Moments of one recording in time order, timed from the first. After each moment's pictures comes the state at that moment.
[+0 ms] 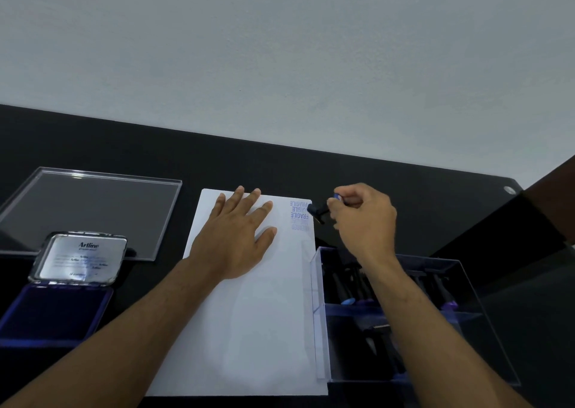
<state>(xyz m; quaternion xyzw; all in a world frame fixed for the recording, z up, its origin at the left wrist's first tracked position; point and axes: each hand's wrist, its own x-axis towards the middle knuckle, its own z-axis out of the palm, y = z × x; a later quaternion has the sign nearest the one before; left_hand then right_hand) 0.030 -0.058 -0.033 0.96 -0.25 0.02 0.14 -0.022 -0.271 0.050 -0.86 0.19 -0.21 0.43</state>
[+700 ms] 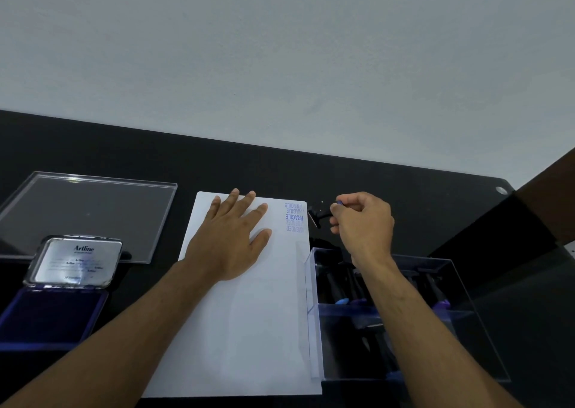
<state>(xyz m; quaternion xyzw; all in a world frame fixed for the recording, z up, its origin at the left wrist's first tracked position) 0.029 -0.058 -0.031 0.96 -0.25 0.01 0.15 -0.022 -0.278 0.047 -0.81 0.26 -0.20 0.49</state>
